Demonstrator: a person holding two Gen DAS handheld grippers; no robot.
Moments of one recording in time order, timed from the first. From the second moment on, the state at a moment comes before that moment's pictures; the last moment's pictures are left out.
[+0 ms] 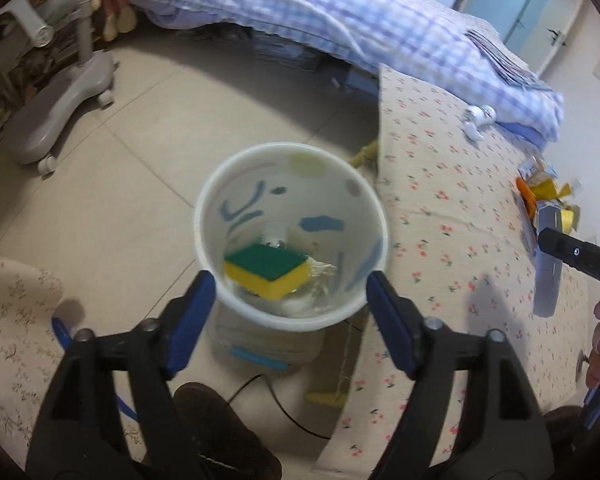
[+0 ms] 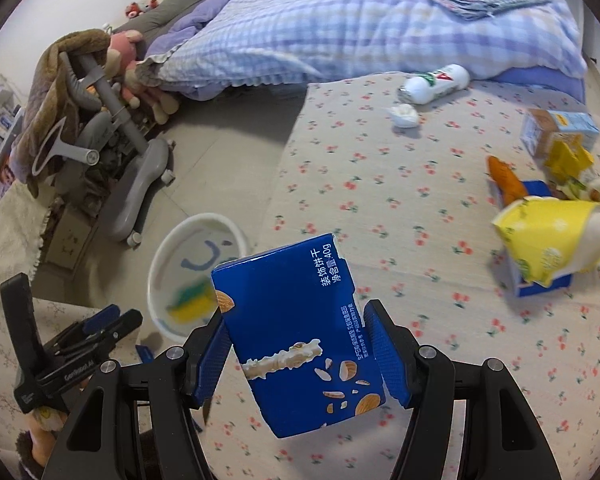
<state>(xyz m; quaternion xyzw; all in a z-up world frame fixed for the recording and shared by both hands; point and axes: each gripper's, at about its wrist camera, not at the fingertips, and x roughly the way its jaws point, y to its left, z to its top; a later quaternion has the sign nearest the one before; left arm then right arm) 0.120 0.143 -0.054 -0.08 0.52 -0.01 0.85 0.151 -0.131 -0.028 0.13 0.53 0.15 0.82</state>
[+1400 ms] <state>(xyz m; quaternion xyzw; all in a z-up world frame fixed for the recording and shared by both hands) 0.102 0.183 -0.056 -0.04 0.52 0.06 0.85 0.173 -0.017 -0.032 0.06 0.47 0.19 0.86</state>
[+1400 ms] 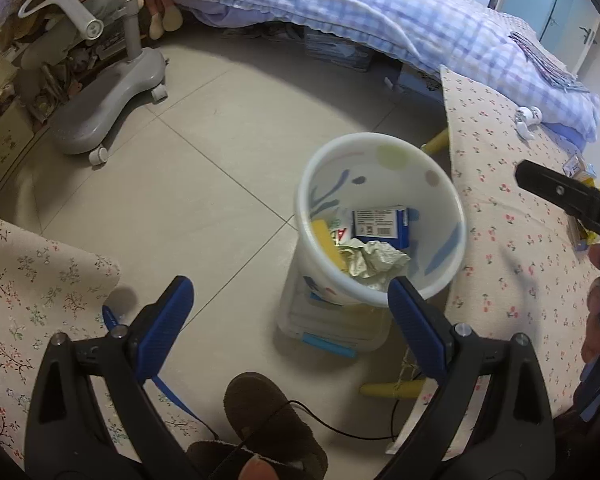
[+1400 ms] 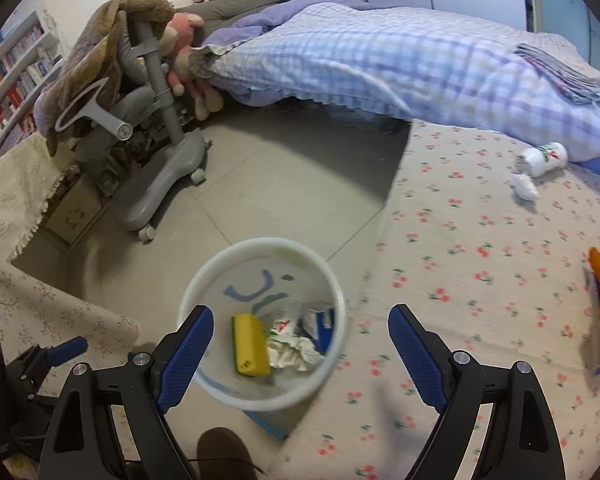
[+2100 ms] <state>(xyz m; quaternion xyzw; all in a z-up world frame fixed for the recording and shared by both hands) 0.129 0.081 -0.055 -0.01 0.54 -0.01 0.84 0.157 -0.239 -0.020 0.13 0.50 -0.04 0.86</state>
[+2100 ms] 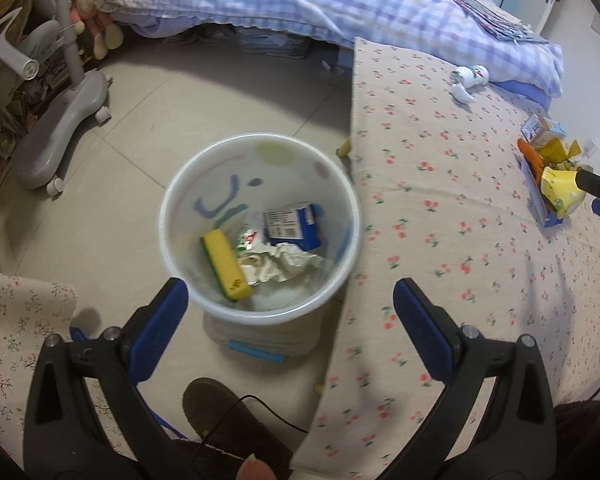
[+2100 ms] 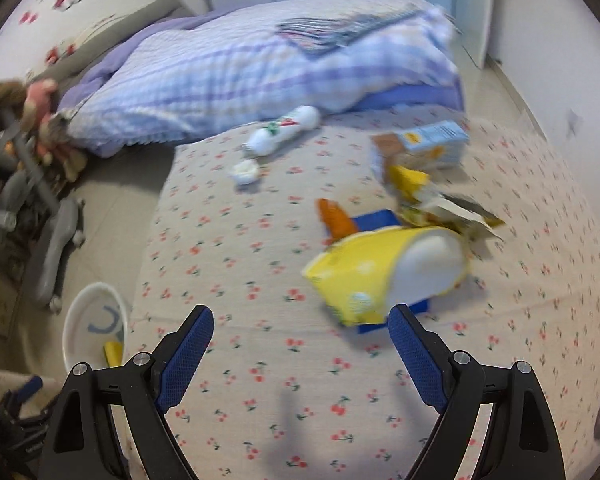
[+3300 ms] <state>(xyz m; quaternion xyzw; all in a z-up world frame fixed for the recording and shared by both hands) 0.138 0.006 -0.055 0.00 0.55 -0.05 0.84 0.146 -0.339 -0.047 0.29 0.48 0.00 0.83</state>
